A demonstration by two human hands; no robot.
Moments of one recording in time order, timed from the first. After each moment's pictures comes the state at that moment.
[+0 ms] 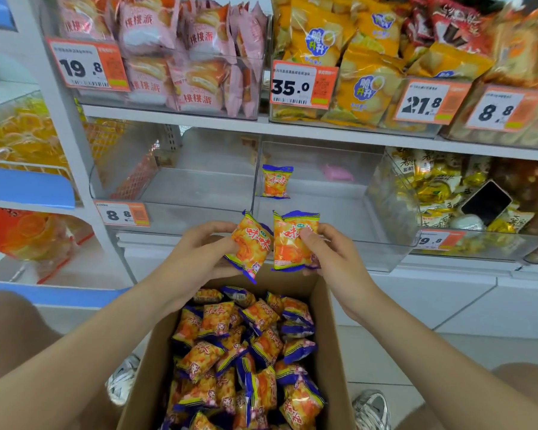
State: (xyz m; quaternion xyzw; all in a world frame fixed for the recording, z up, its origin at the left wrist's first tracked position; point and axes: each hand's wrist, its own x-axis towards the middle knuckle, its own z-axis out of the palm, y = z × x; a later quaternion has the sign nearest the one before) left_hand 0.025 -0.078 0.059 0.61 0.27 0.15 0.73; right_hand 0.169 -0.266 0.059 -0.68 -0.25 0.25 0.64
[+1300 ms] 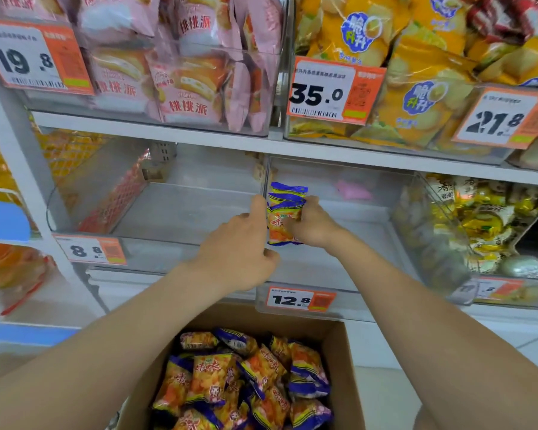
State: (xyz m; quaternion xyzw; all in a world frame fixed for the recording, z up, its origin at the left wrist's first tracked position) left_hand 0.147 -0.027 0.071 0.96 0.18 0.10 0.21; right_hand 0.359 -0.095 0.014 -0.88 -0.28 0.19 0.33
